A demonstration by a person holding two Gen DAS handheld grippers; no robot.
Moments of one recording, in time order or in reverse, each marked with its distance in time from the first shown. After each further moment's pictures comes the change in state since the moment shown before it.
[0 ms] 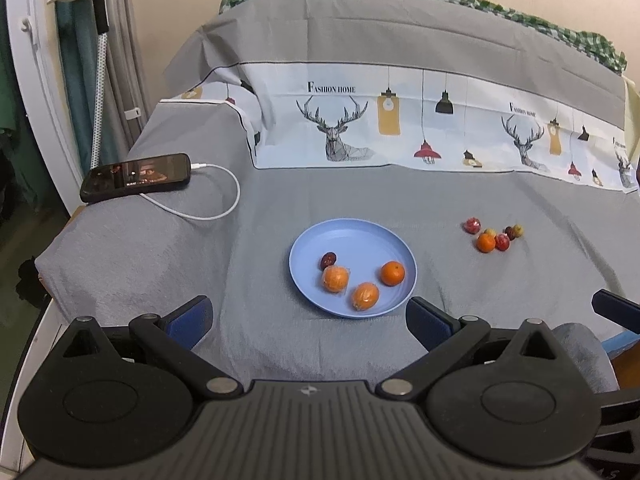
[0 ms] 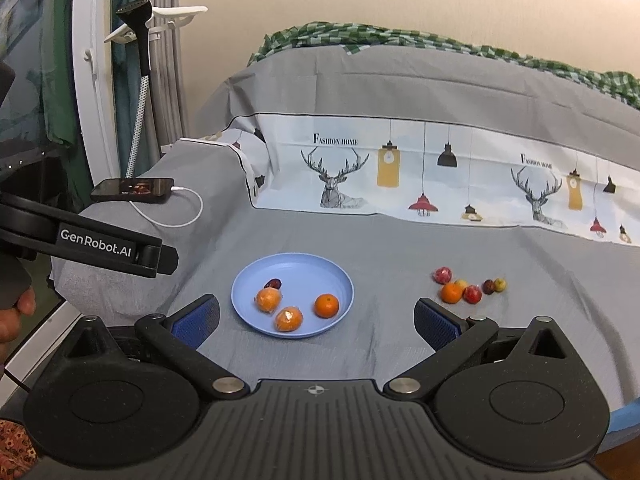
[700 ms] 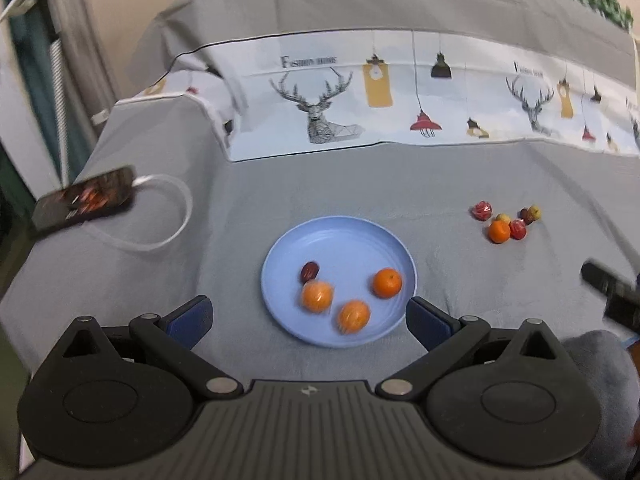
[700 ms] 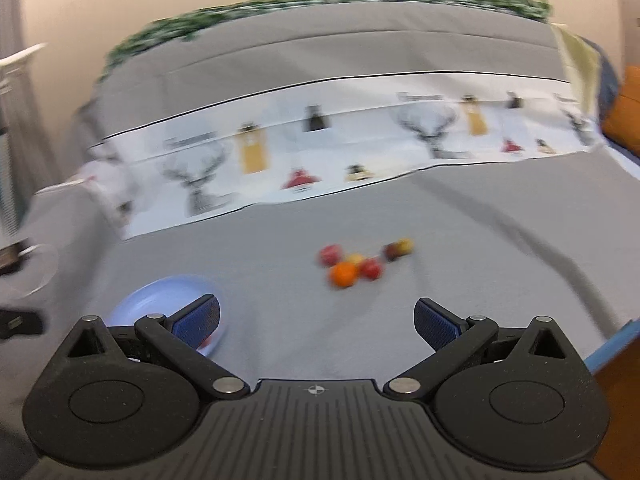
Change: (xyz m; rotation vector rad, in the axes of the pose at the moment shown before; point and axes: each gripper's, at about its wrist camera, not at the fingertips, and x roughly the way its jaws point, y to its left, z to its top) left arm 0.090 -0.054 0.047 0.102 0.090 0.035; right arm 0.081 -0.129 -0.007 0.306 0.019 -0.281
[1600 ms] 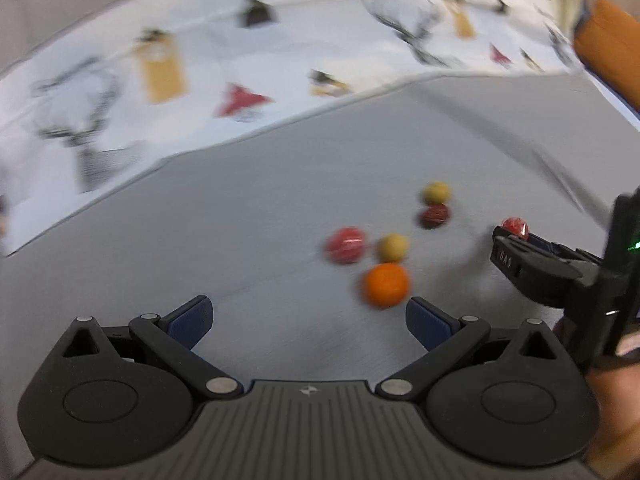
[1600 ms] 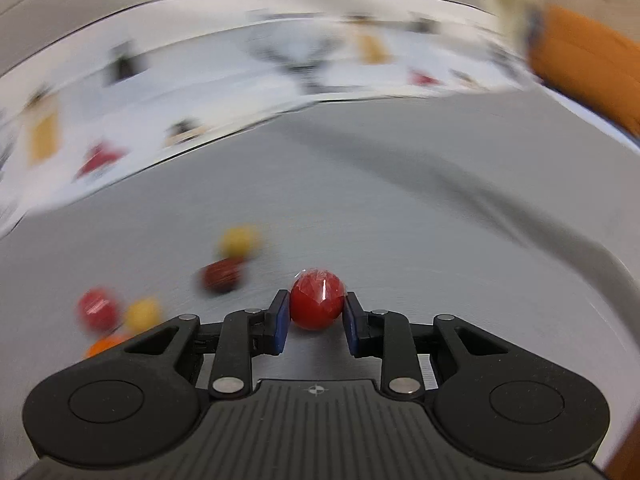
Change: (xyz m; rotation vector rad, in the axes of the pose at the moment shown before) left arm 0.213 -0.204 0.086 0.309 0.071 -0.299; right arm 0.264 -0.109 0.005 0.179 0.100 -0.366
